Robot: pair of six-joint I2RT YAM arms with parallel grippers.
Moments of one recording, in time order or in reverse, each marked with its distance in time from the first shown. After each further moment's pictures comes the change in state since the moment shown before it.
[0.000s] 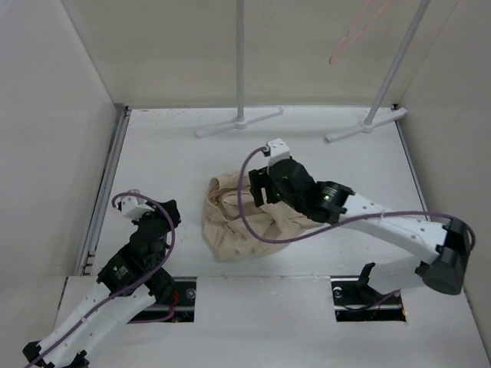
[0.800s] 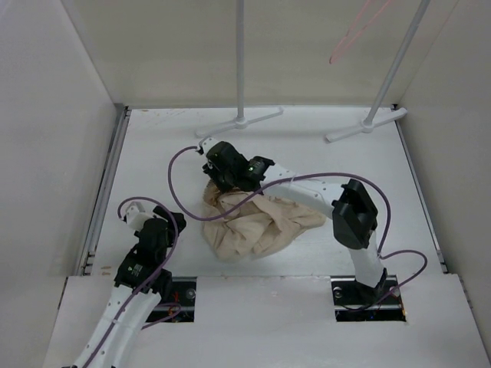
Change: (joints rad) left arm 0.410 -0.021 -0.220 -0.106 0.381 -0.200; right arm -0.029 0.764 0.624 -0.048 -0.219 -0.301
